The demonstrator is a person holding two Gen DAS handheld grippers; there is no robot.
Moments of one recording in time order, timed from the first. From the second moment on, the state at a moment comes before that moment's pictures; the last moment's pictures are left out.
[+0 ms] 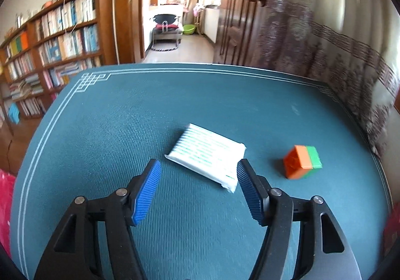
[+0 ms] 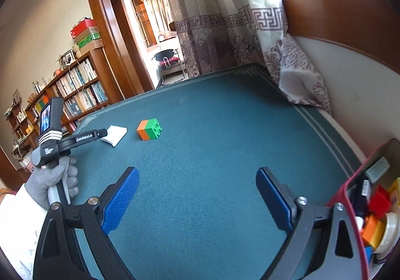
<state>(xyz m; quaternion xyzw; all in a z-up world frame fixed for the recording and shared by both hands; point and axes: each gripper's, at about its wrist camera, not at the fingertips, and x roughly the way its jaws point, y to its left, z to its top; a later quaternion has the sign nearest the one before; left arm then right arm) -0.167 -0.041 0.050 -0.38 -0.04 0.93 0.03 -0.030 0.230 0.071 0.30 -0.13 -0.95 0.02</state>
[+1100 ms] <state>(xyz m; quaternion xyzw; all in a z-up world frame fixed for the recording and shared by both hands) -0.209 -0.032 0.023 -0.40 -0.05 0.92 0.03 -0.099 0.190 0.049 0.34 -0.06 -0.94 0.04</state>
